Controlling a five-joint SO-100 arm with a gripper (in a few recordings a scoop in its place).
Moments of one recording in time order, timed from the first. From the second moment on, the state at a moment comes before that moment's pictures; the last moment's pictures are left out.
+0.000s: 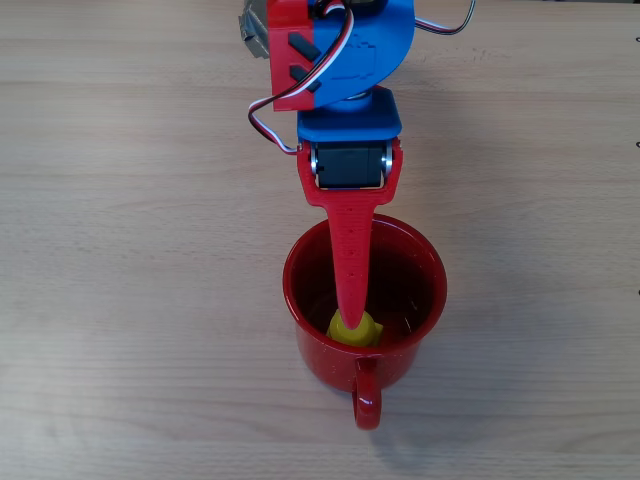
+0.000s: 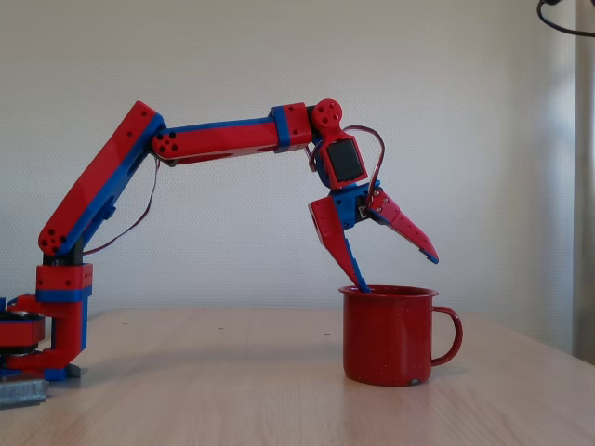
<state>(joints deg) -5.4 61.0 46.4 77.3 4.3</state>
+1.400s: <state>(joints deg) -6.2 76.0 48.6 74.9 -1.3</state>
